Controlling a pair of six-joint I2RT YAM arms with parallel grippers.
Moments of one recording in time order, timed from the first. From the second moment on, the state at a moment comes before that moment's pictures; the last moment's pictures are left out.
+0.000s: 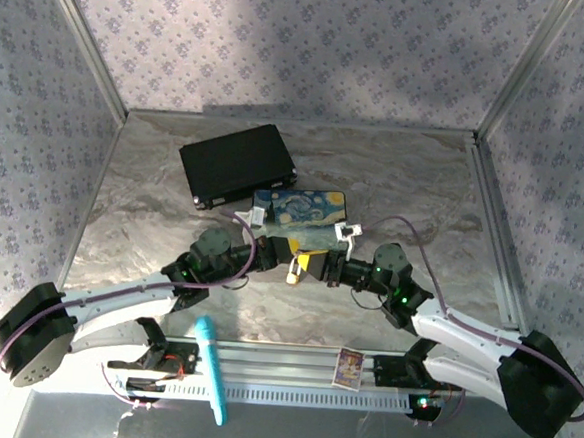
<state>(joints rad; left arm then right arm) -0.91 1.09 0.45 0.53 0.22 -1.14 0.73 1.00 0.31 0.62 -0.54 0.88</state>
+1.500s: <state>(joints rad) -1.01 1.55 0.60 0.13 -0.07 -0.85 0.71 0.85 0.24 0.08 -0.20 0.77</state>
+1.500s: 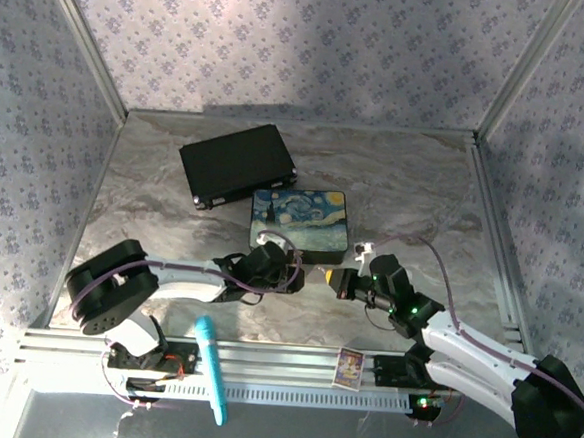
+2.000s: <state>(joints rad) -1.04 1.60 0.61 0.17 -0.17 -0.84 0.71 0.84 0.22 0.08 -0.19 0.77</state>
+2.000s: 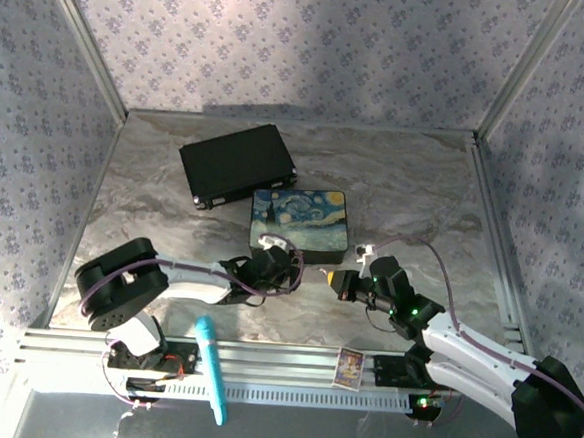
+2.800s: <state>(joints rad) -1.06 1.63 0.64 0.25 -0.11 -1.16 0.73 0.96 0.16 0.21 -0.15 1.00</state>
